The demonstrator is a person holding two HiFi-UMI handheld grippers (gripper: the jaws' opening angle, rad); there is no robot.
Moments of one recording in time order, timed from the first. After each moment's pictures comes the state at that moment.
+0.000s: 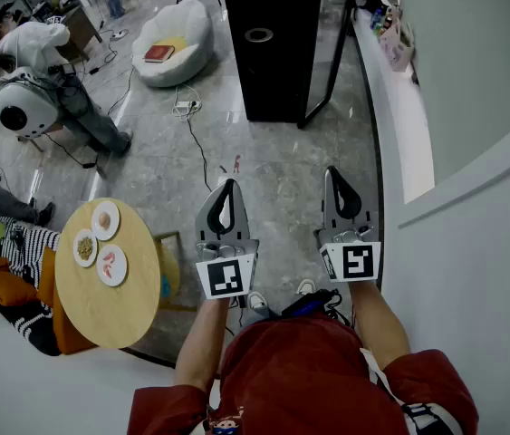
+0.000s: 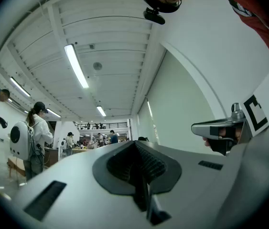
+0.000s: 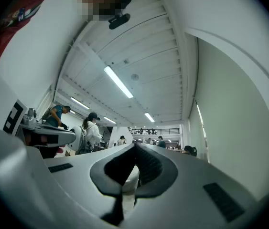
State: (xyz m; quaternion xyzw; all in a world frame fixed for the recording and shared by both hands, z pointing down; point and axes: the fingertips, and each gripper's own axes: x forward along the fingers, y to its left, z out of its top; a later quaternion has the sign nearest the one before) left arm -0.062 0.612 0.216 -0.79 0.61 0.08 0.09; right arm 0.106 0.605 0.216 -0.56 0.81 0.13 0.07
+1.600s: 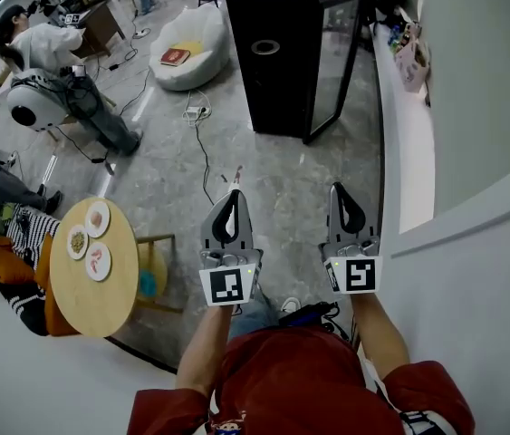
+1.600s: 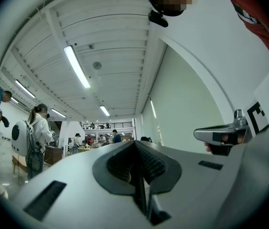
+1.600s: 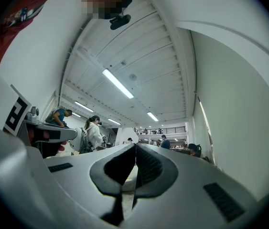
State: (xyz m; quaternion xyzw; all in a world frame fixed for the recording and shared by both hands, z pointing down) left arm 0.051 0.579 0.225 -0.77 0.63 0.05 0.10; right arm 0.223 0.560 0.230 -0.53 0.84 0.12 0.07
